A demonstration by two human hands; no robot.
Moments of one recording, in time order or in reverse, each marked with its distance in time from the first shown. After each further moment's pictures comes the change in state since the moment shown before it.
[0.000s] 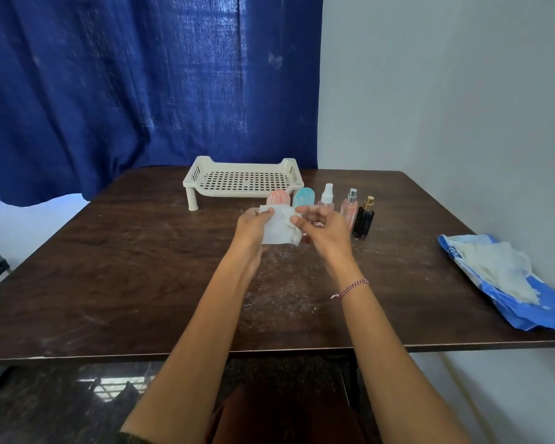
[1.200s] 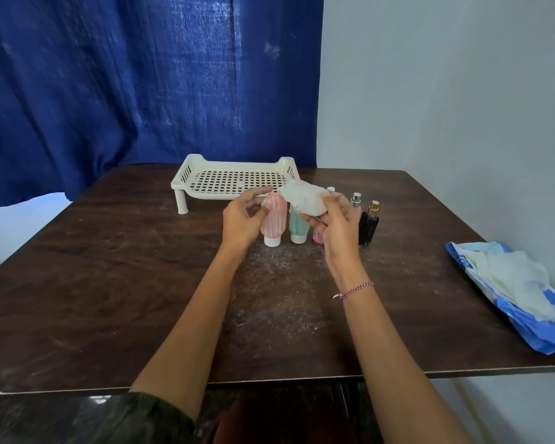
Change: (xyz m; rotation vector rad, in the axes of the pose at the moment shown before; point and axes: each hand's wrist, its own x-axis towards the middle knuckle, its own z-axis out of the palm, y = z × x) left_hand 0.062 -0.007 -0.009 0.381 -0.010 0.549; right_hand 0.032 0.004 0.001 0.605 0.087 0.036
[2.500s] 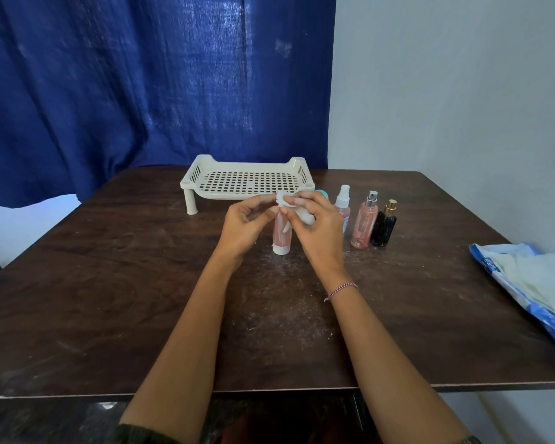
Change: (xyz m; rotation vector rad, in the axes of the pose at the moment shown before) left_hand -0.007 -0.012 -0.021 -0.267 -0.177 0.105; right_hand 0.002 0.039 0.019 -0.788 -0.131 -0.676
